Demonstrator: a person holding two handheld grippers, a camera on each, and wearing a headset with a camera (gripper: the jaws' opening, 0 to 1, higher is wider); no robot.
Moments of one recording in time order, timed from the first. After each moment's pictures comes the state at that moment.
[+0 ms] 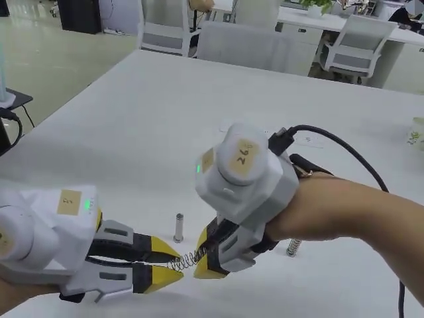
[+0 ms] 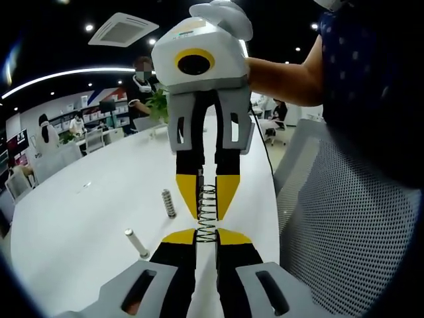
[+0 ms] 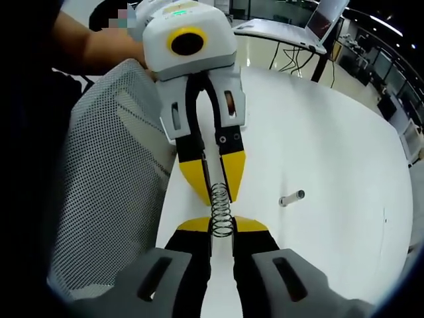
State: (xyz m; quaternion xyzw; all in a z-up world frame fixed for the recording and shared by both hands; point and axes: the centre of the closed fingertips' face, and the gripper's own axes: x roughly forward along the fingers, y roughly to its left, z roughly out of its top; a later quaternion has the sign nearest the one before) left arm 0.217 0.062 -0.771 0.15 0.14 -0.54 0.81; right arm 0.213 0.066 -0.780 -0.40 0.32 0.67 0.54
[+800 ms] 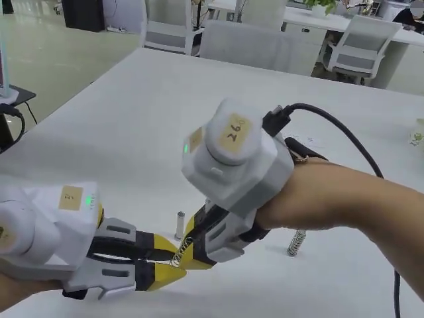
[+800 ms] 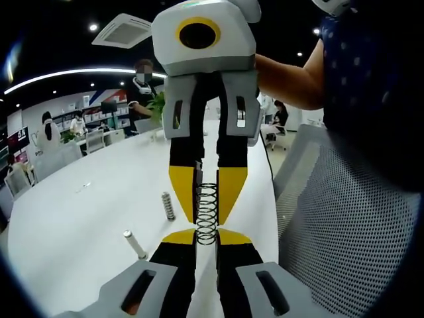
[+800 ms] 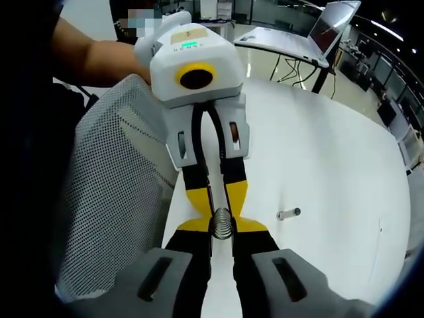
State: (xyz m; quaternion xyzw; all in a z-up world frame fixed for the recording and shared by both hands) left arm 0.217 0.060 -0.769 0.13 0.14 -0.54 0.82; right arm 0.207 0.083 -0.763 -0.39 0.31 0.67 0.54
